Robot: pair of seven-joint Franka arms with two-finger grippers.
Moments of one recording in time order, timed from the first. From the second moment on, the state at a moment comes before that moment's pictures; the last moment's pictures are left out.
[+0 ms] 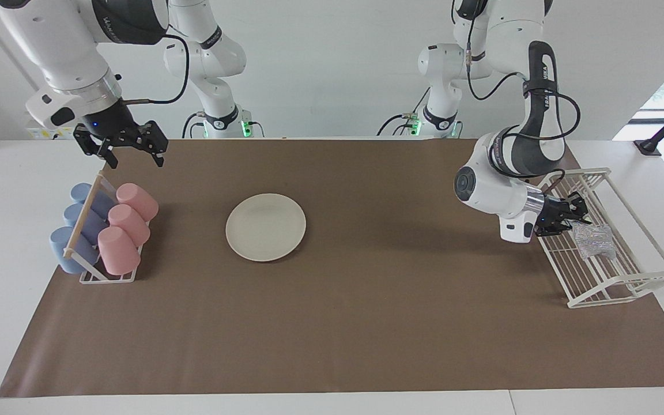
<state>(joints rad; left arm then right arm) -0.11 0.29 -0.11 -1.88 1.24 1.73 -0.81 0.05 0.00 -0.09 -1.58 0.01 1.59 -0.05</state>
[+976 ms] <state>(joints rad) -0.11 0.18 -0.12 -1.78 0.81 1.79 -0.65 0.05 0.00 -0.09 -1.58 0.01 1.59 -0.05</state>
